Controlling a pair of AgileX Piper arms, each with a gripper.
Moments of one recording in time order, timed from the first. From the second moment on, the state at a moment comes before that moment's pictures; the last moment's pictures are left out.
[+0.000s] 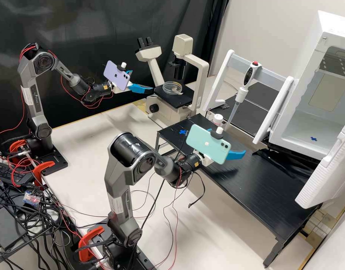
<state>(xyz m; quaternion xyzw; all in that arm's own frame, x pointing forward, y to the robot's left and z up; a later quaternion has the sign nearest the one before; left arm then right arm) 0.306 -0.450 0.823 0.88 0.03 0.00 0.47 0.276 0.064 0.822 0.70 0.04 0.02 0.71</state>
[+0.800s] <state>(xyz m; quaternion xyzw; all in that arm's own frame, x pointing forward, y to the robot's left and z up) 0.306 -0.450 0.823 0.88 0.03 0.00 0.47 0.305 0.229 0.716 0.63 0.21 0.07 0.74</state>
